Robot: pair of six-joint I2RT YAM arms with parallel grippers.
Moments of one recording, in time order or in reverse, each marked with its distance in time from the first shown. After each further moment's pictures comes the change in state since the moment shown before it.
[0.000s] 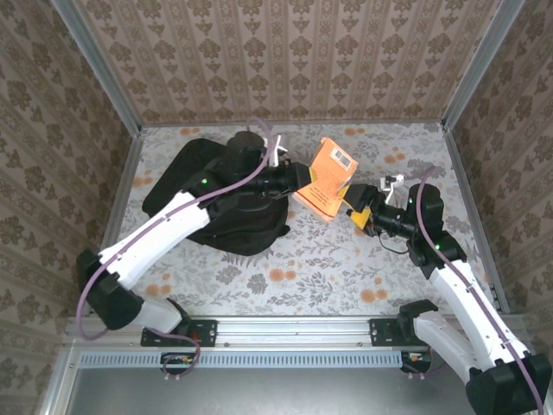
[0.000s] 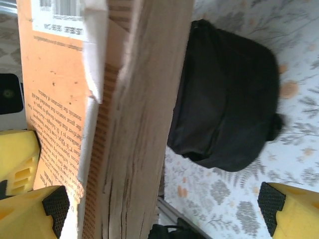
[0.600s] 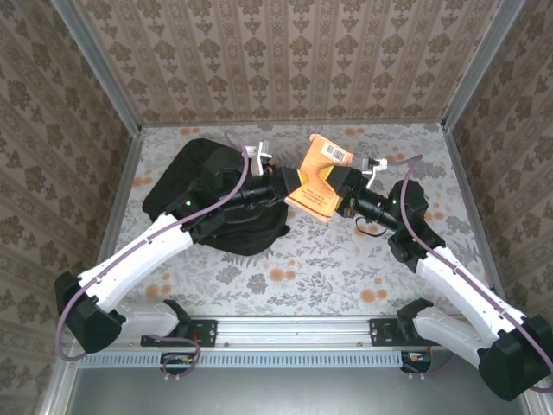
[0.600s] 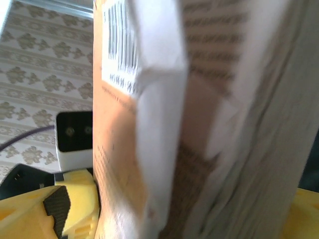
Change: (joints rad) left arm -0.017 -0.171 -0.201 0.227 -0.024 -0.137; right arm 0.211 0.142 0.004 0.493 0.183 0.202
